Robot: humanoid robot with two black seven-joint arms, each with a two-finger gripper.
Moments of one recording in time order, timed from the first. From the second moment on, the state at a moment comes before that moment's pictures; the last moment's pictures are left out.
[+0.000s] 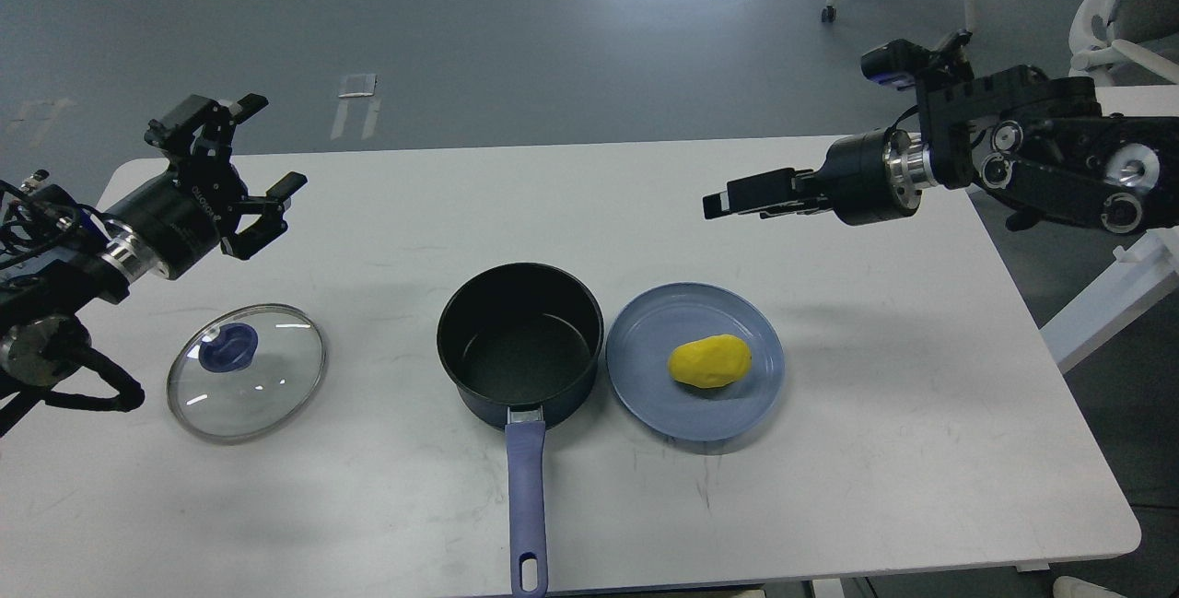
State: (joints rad) left arm -0.75 0.68 -0.37 -0.85 0.15 -0.49 -0.49; right arm 1.47 -0.50 -0.42 0.98 -1.06 0.49 0.49
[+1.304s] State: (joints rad) left arm -0.74 0.70 -0.37 -0.85 0.15 -0.49 -0.49; right arm 1.53 -0.11 -0.80 0.97 -1.48 0.34 0.49
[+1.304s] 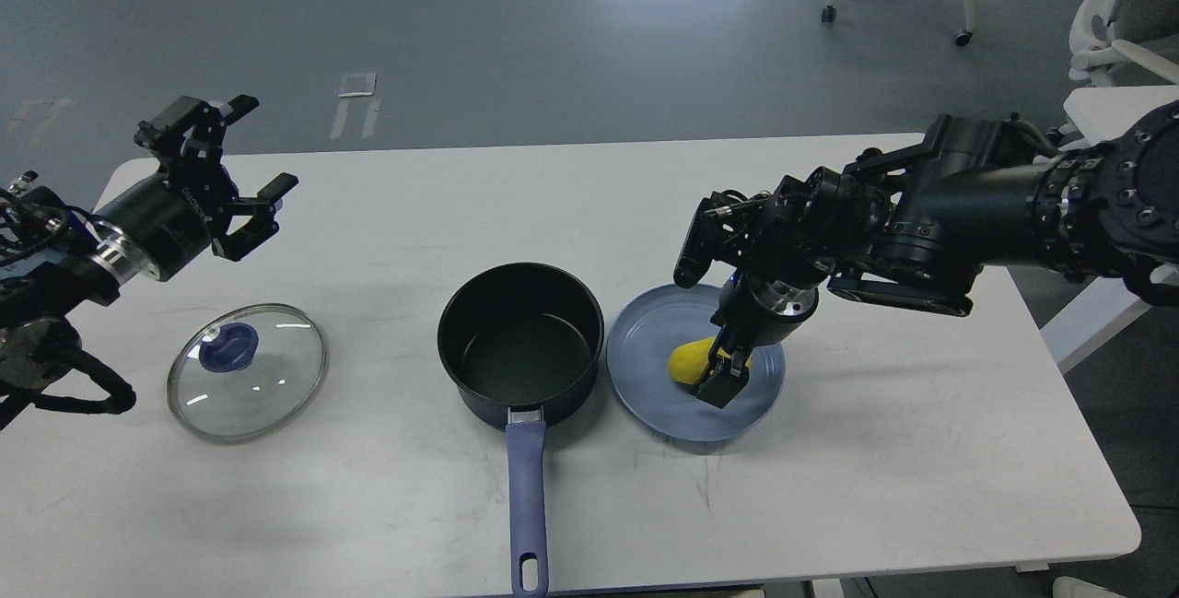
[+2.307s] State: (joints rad) left arm -0.74 0.70 -0.38 -0.86 0.15 -0.49 -0.49; right arm 1.66 -0.09 -0.64 1.00 -1.00 0.29 0.49
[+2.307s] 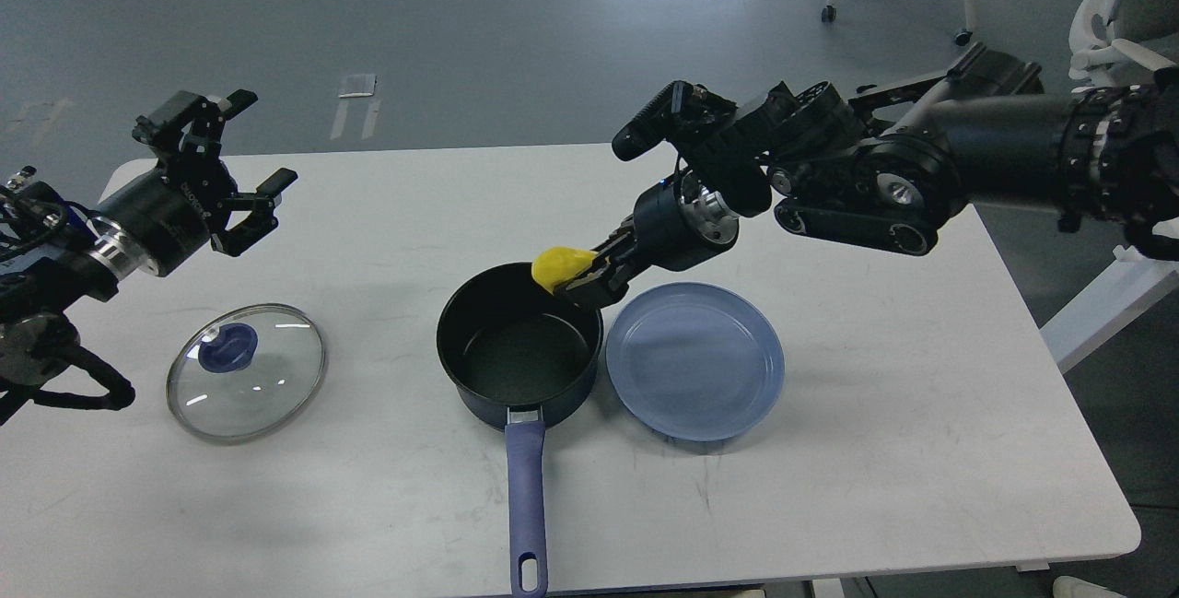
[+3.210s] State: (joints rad) left arm -0.74 0.70 -0.38 -0.86 0.15 -0.49 -0.49; right arm 1.54 0.00 -0.64 0.88 -0.89 0.27 0.49
